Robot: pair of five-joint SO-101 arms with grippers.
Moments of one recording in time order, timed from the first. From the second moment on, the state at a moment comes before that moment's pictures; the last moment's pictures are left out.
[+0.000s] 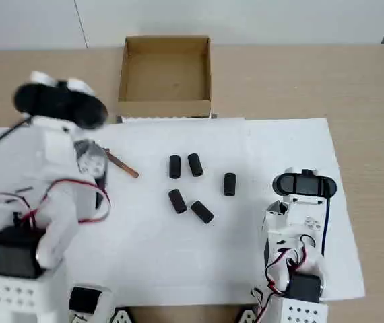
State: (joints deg) left arm 1.5 -50.0 16.3 84.6 -0.4; right arm 5.8 -103.1 95.6 55.7 -0.7
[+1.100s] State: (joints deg) left arm -4.8 -38.2 10.2 86.7 -1.1; right arm 2.2 -48.4 27.7 89.3 -0.8
